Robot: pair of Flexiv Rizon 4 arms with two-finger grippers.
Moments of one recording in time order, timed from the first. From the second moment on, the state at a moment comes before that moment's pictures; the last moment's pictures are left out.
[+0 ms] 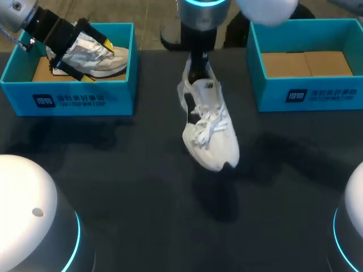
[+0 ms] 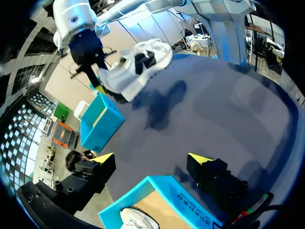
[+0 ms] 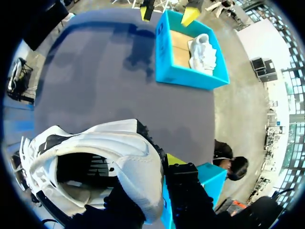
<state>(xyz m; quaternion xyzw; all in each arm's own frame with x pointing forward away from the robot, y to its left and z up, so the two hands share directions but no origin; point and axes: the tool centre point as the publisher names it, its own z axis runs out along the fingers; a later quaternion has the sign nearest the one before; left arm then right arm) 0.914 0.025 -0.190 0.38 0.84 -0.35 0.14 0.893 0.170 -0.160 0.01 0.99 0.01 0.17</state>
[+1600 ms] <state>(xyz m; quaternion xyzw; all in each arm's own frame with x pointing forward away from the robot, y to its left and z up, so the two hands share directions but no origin) 0.914 0.025 -0.190 0.38 0.84 -0.35 0.14 0.902 0.155 -0.084 -0.01 0.98 0.00 0.18</state>
